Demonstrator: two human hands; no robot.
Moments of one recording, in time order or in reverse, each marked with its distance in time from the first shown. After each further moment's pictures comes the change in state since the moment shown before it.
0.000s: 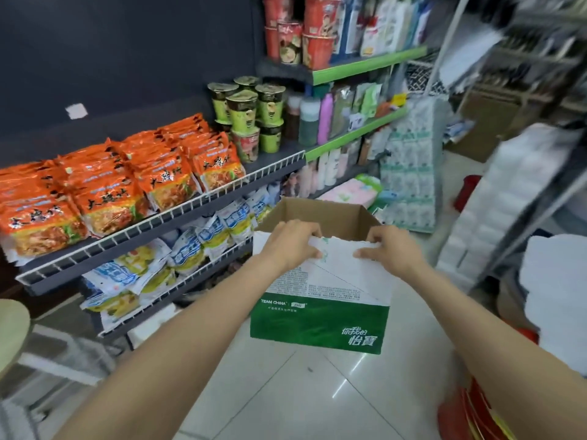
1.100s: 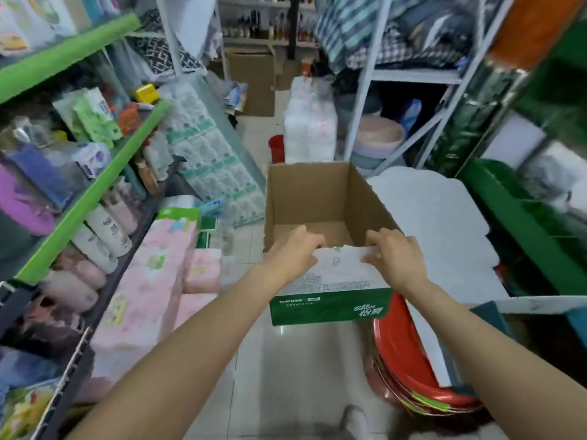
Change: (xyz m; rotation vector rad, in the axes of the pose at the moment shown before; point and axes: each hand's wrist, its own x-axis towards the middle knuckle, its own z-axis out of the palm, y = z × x) left_hand 0.383 0.251 0.161 0.061 -0.397 0.780; right_hand 0.116 0.326 -0.109 -0.388 0.298 0.680
